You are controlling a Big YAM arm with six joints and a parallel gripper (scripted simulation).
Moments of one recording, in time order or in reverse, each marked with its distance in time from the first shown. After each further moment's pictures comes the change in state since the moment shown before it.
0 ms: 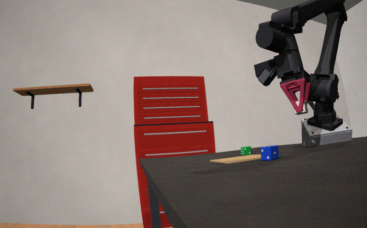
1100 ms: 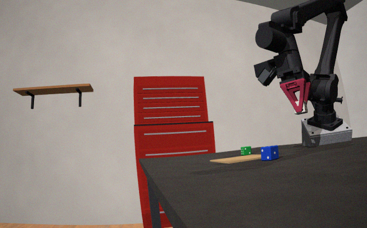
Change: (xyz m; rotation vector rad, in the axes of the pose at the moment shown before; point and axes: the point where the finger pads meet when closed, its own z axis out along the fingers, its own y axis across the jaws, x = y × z) arm -0.001 0.000 0.000 -0.001 0.001 0.002
